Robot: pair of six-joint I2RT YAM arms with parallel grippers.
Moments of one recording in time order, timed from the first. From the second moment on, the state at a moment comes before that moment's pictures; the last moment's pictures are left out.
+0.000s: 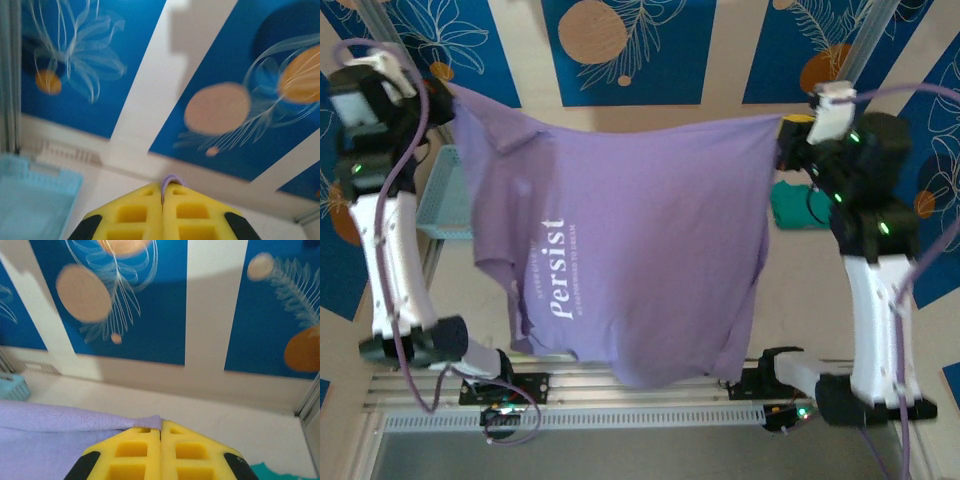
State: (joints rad) left arm 0.16 1.55 2.05 -0.78 0.26 -0.38; right arm 0.07 1.23 1.72 -0.74 -0.15 0.01
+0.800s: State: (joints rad) left arm 0.15 1.05 2.25 -0.72 0.20 -0.34; right arm 0.05 0.89 2.02 -0.84 -0.17 0.01
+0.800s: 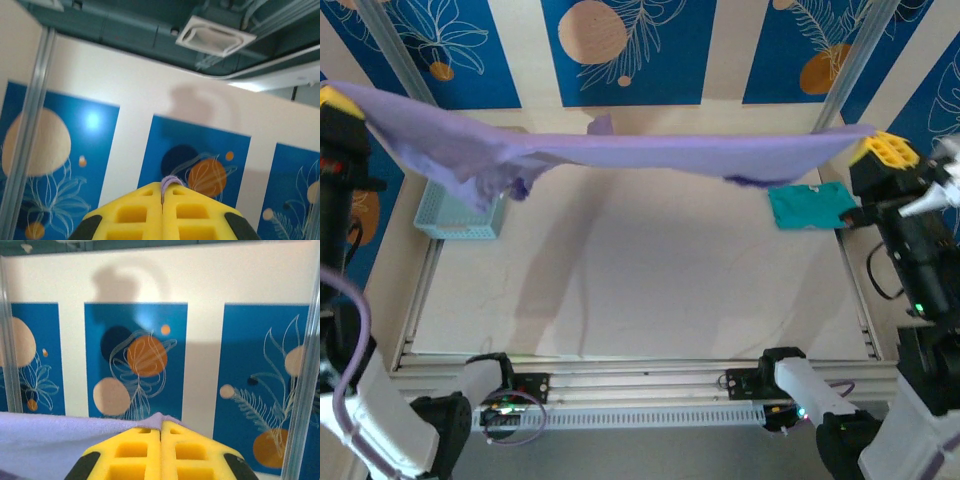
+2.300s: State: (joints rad) left arm -0.11 2.00 1.74 -0.41 0.09 -0.31; right arm 0.05 1.77 1.50 -0.54 -0.07 0.16
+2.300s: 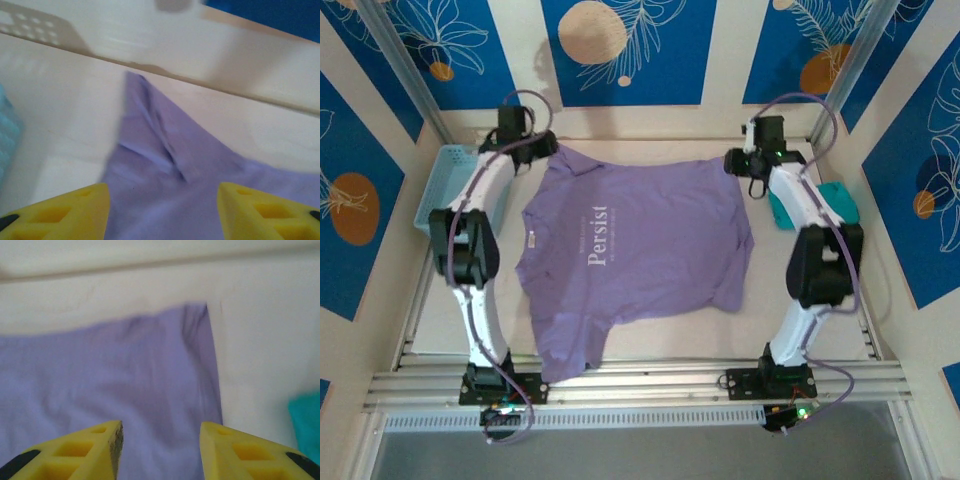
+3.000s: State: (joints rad) left arm -1.06 1.84 0.94 0.16 0.23 0.11; right arm 0.32 1.11 0.62 -0.73 -0.14 0.59
